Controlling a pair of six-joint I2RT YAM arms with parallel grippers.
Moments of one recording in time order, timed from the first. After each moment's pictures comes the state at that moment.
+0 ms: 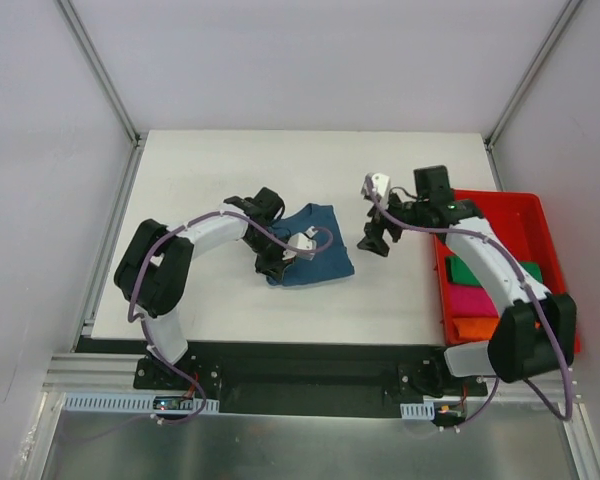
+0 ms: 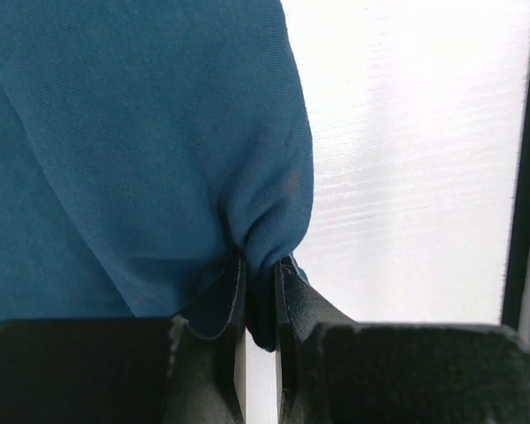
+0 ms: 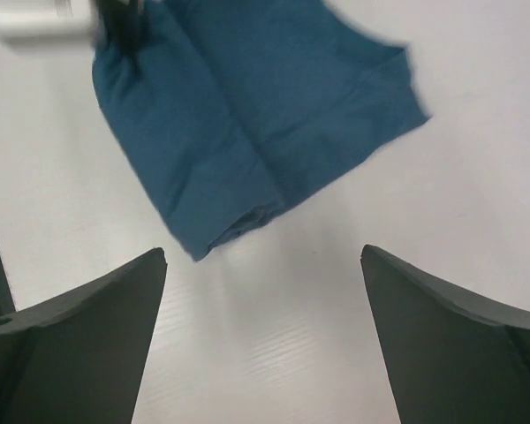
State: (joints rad) left arm -0.56 1.79 1.17 -0.80 0.64 1.00; right arm 0.27 1.33 1.12 -0.61 -0.74 -0.71
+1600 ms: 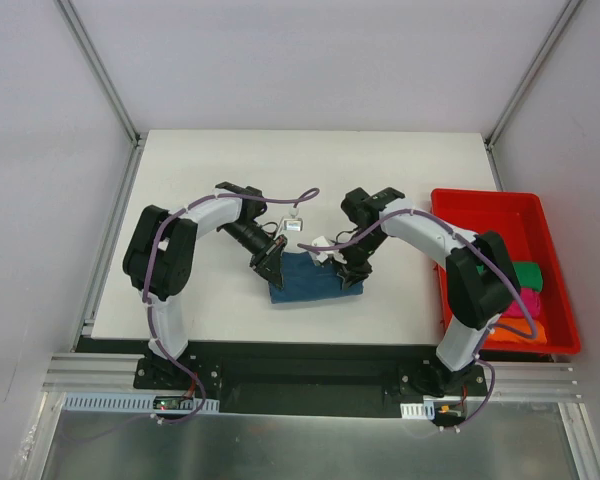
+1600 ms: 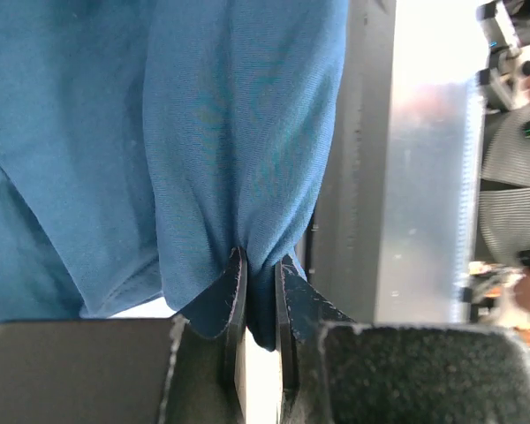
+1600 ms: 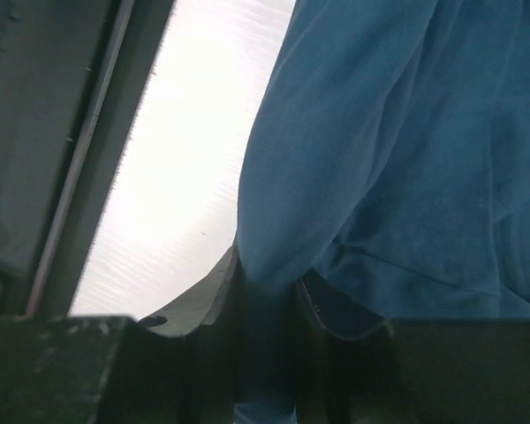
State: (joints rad) left arm -0.41 1.92 1.30 -1.20 1.04 0.87; right arm 0.60 1.72 1.28 -1.15 -0.68 -1.41
